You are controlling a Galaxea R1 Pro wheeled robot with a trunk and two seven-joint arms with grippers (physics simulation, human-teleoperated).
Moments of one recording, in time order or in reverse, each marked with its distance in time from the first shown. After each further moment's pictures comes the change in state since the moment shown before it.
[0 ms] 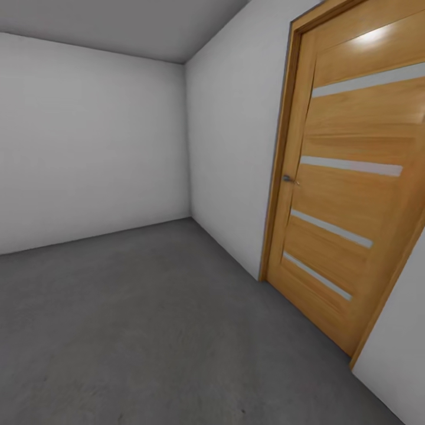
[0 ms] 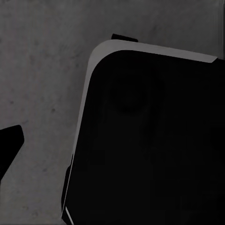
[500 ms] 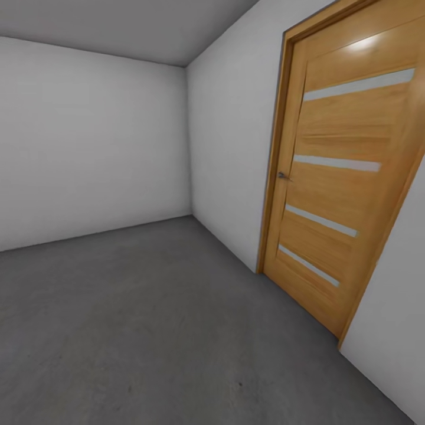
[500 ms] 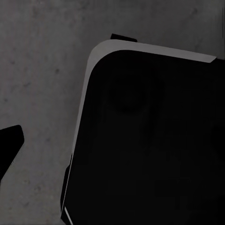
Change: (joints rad) left arm 0.000 -0.002 0.000 0.000 0.000 0.000 0.000; right arm 0.000 0.001 0.002 0.000 -0.001 0.015 0.001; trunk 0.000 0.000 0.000
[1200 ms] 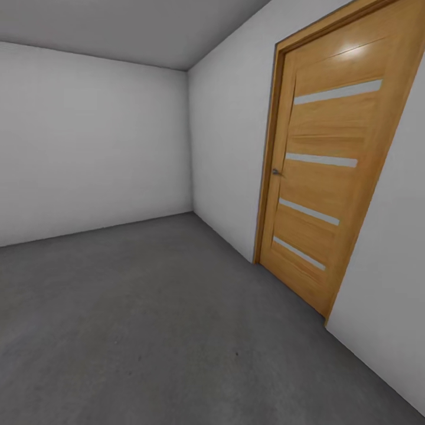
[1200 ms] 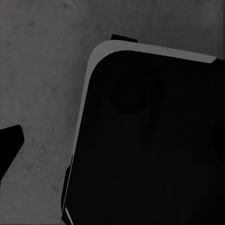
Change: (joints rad) left arm 0.000 0.001 -0.001 -0.001 0.000 0.000 -0.001; right arm 0.000 -0.001 -0.007 0.000 -0.010 -0.005 -0.001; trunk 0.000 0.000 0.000
